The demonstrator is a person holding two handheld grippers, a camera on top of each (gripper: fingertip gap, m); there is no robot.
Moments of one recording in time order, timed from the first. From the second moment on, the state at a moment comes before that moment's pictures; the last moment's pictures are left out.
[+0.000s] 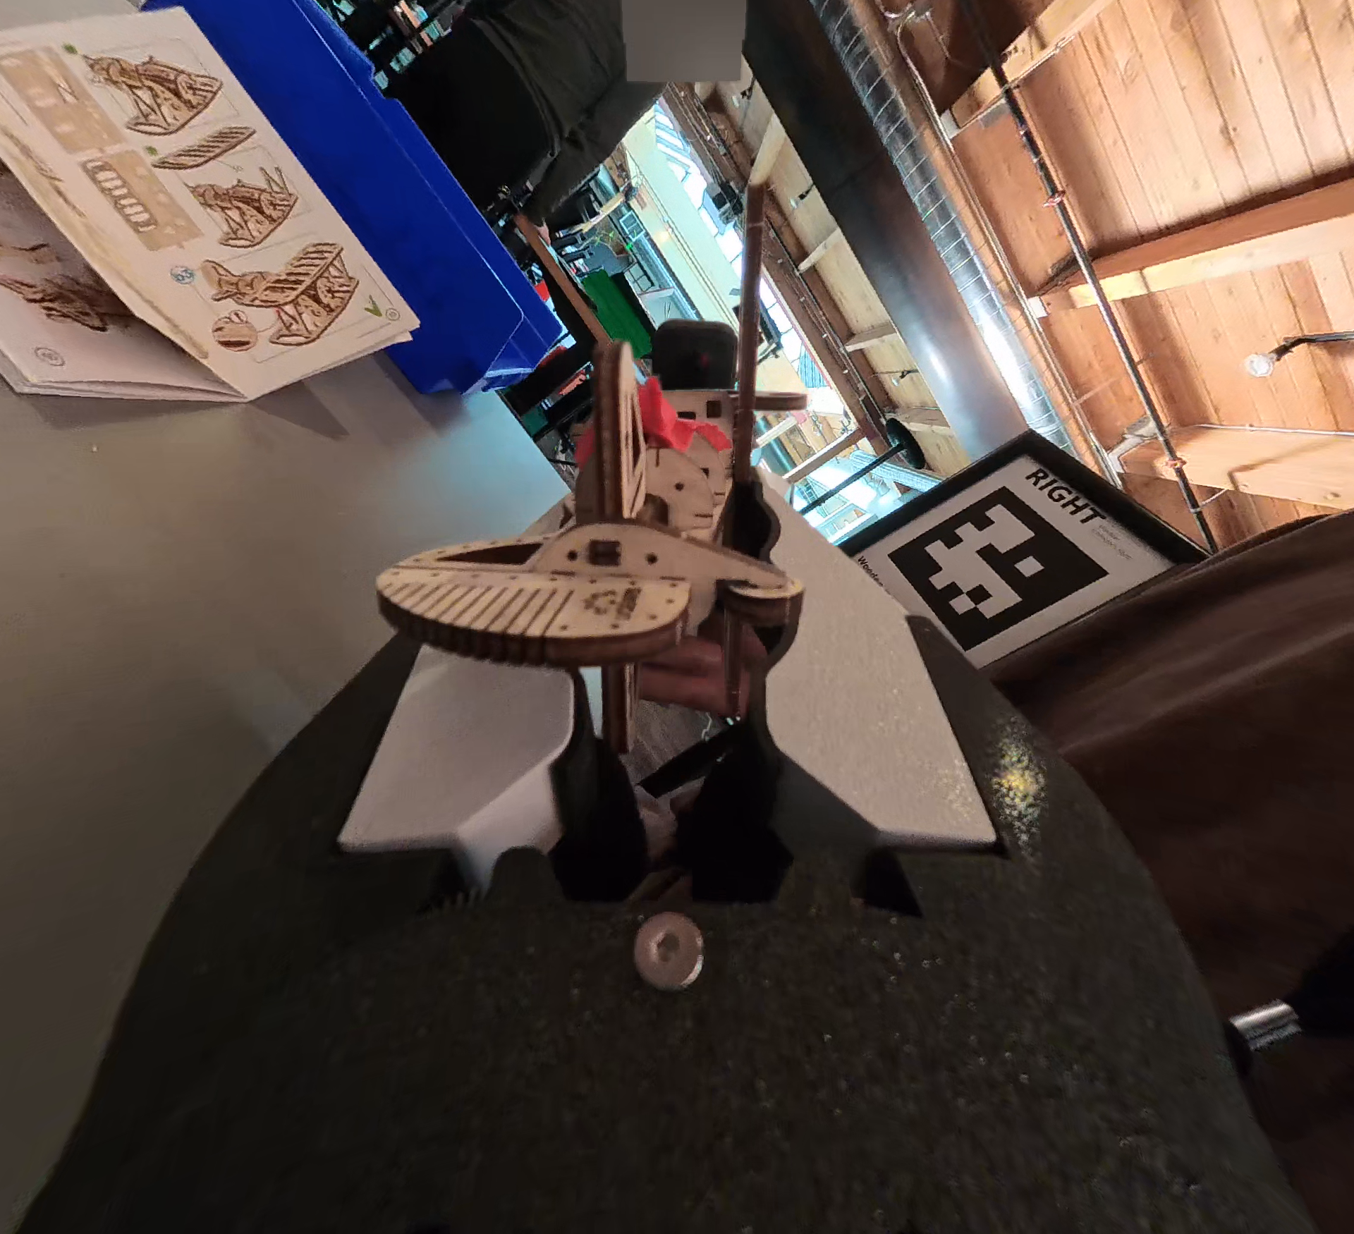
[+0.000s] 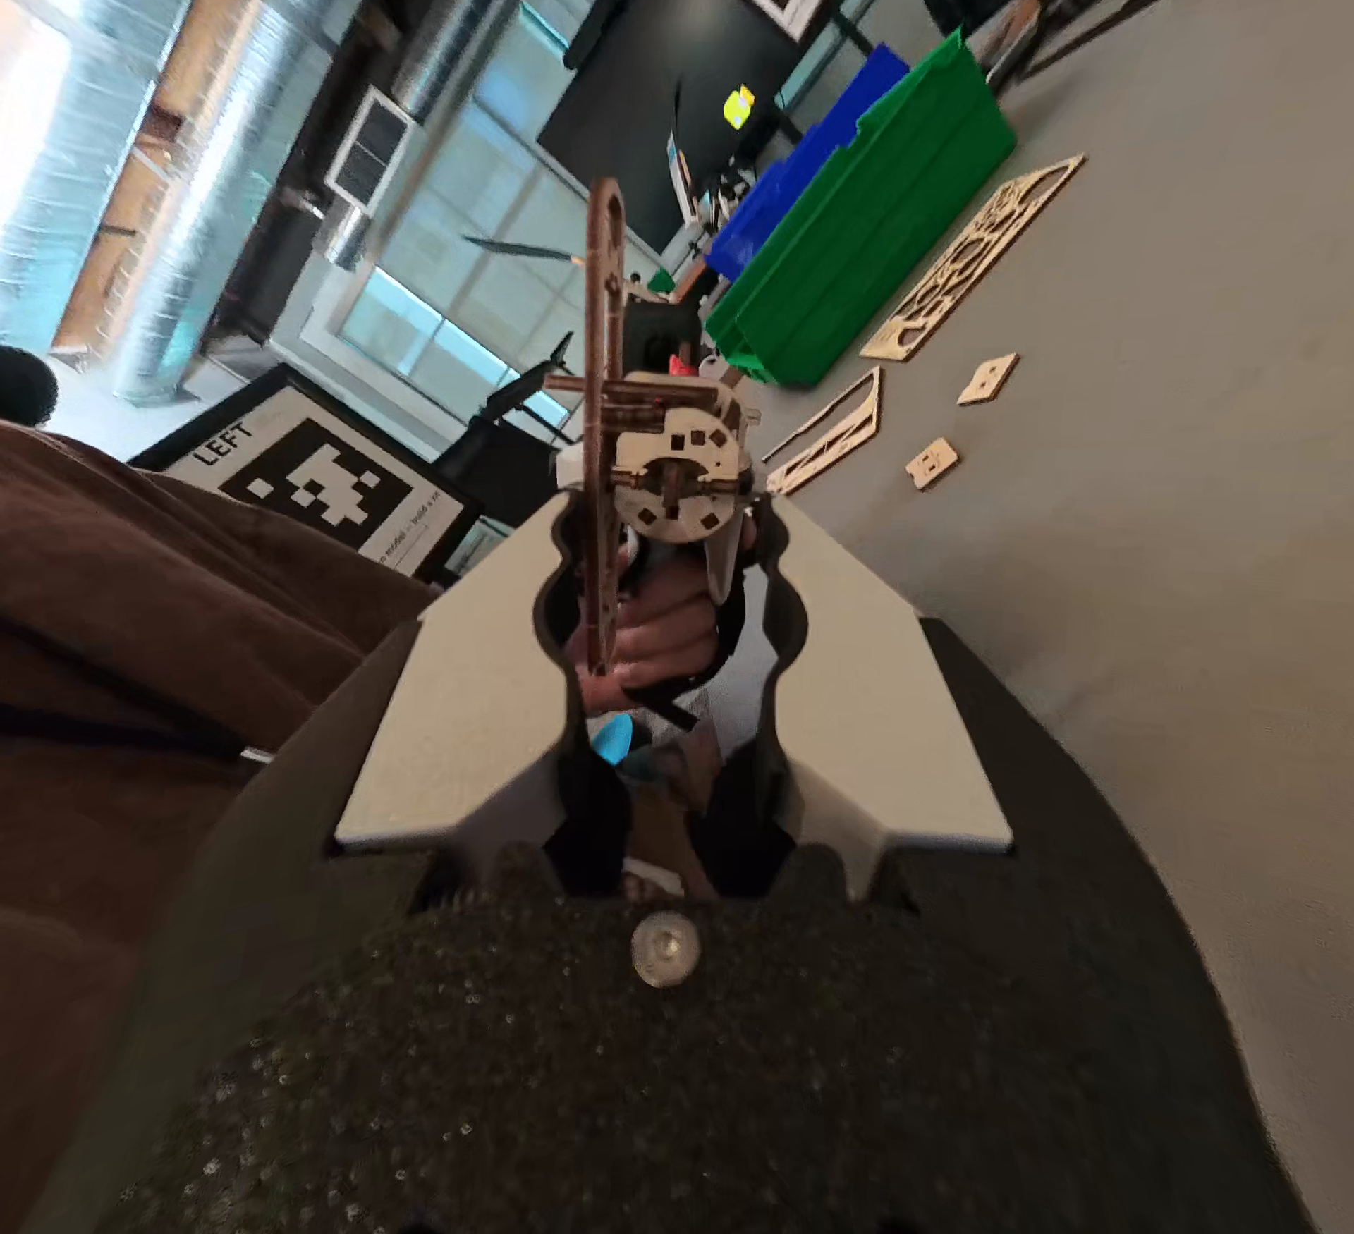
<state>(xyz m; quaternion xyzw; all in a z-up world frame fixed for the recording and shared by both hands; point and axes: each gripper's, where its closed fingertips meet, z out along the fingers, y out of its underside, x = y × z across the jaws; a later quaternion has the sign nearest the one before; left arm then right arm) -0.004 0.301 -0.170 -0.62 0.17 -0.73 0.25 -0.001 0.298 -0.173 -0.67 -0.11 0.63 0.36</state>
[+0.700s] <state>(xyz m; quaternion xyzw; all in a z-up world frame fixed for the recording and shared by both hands) 0.005 0.299 -0.169 -0.63 0.20 -0.70 0.28 -0.003 0.302 -0.168 -0.65 -0.05 0.66 0.37</state>
